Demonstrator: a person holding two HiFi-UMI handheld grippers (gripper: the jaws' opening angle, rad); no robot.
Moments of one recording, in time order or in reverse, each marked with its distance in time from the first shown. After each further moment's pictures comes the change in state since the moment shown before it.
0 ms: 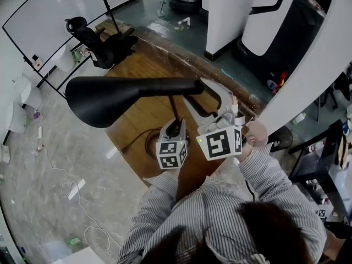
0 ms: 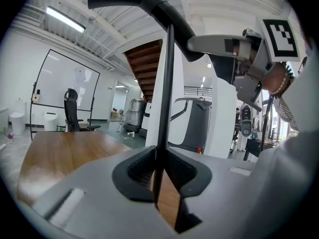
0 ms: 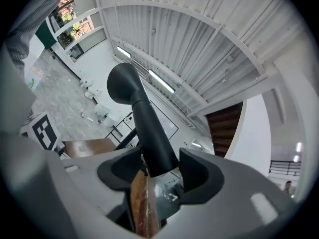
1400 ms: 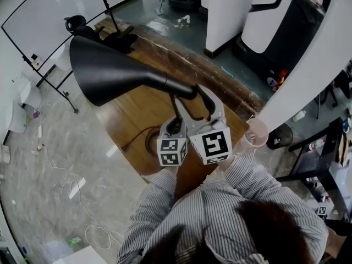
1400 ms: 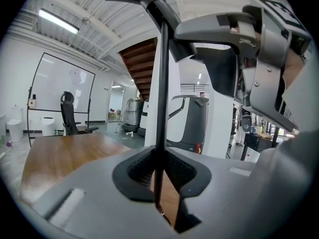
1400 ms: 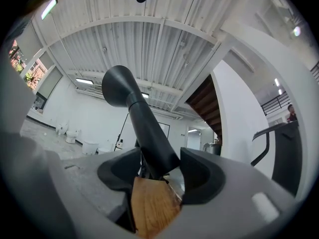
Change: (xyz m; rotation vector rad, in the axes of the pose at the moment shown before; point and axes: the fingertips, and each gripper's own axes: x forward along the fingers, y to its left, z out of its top) left arm 0.000 -0.002 0.000 0.048 0.022 -0.018; right arm 0.003 0.023 -0.006 0.541 -0.075 -0.087
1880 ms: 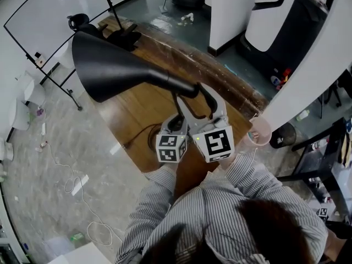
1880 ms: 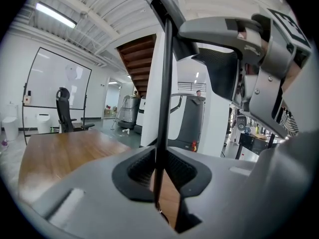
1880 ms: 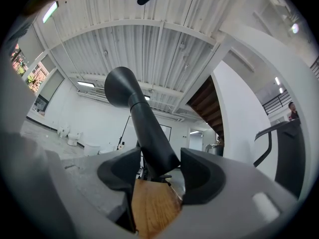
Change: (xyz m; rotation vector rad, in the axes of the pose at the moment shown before) left arm 0.001 -0.003 -0.002 -0.003 0.034 -0.051; right arm -0.005 -0.001 -0.002 0.013 -0.029 0.021
